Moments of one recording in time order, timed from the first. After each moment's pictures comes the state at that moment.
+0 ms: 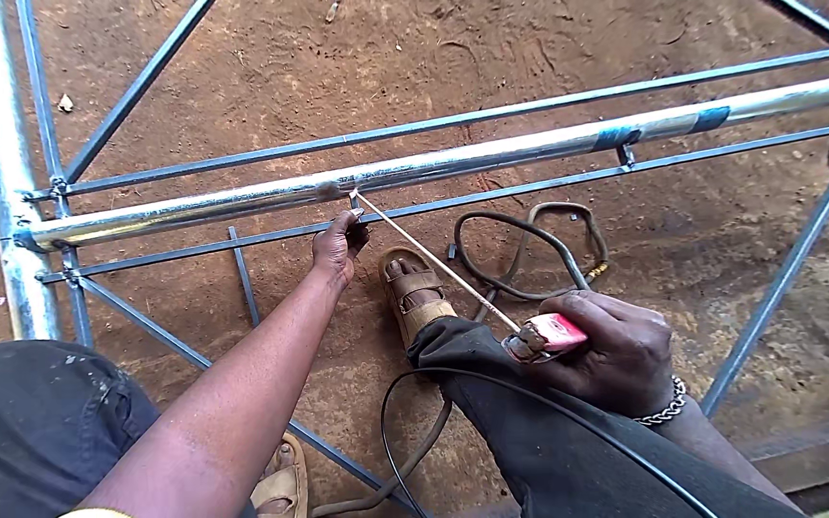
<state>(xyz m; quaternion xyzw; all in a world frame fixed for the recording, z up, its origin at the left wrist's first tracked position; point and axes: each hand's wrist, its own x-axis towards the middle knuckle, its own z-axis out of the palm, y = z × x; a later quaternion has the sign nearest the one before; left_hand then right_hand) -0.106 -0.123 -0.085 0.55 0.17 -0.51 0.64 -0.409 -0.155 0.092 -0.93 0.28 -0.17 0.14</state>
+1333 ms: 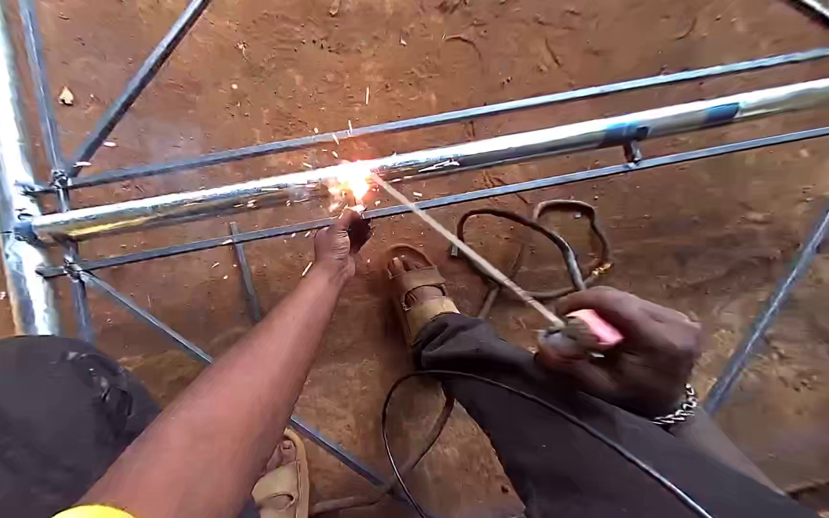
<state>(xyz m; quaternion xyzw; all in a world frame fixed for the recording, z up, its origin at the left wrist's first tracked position) -0.105 -0.120 -0.089 0.55 0.12 -0.51 0.64 -0.416 -0.154 0.093 -0.91 0.30 -0.20 0.19</state>
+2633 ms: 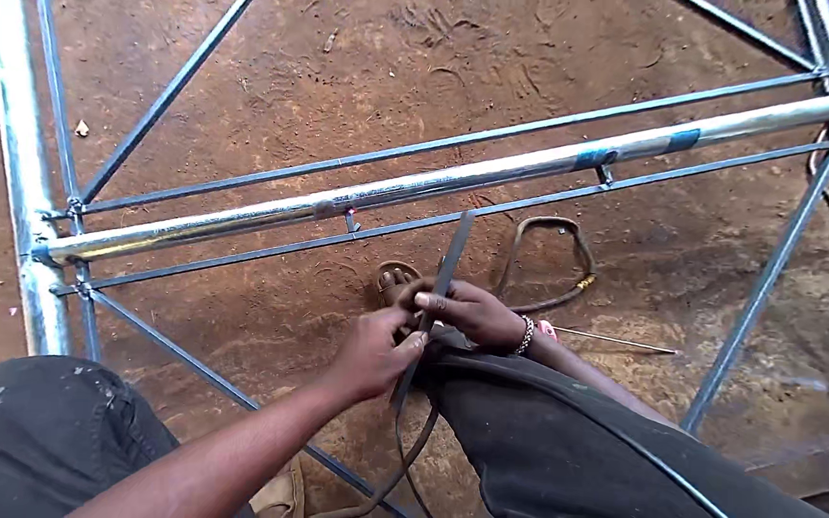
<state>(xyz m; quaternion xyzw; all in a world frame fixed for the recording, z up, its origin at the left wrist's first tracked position) -0.160 -0.033 0.053 0.62 -0.44 -0.57 0.32 -0.325 -0.175 0.031 -0.62 0.25 0.01 0.75</state>
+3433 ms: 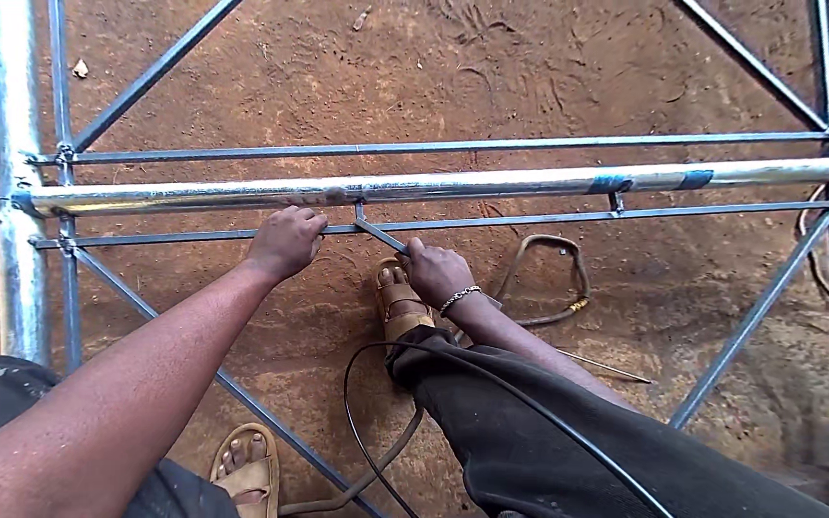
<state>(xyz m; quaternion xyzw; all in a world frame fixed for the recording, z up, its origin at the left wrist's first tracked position) -0.013 -0.079 -0.054 0.72 -0.66 -0.18 0.05 -0.262 -0.201 -0.016 -0.88 0.37 0.25 0.18</state>
